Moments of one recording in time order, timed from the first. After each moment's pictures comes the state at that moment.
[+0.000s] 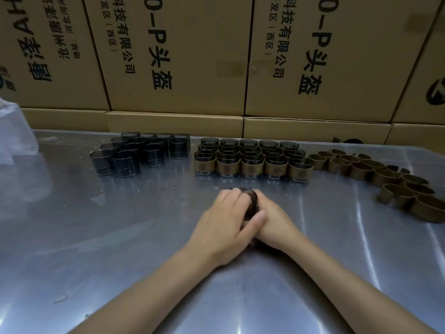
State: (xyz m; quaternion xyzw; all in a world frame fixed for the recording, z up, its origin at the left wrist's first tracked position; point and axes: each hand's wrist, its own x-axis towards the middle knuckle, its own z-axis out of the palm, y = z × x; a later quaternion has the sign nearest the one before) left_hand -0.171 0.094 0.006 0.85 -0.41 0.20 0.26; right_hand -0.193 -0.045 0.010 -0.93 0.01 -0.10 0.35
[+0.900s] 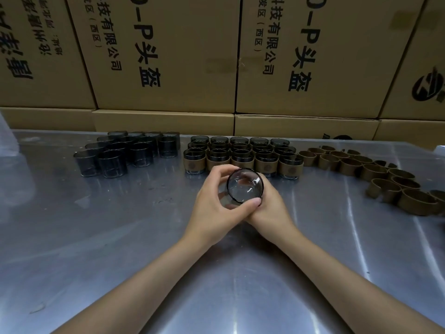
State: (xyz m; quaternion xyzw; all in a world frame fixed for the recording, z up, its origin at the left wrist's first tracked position) left_hand -0.166 0.077 0.016 0.72 -0.32 0.13 0.61; right_hand -0.189 -0.052 0.005 -0.81 -0.03 -0.25 0.53
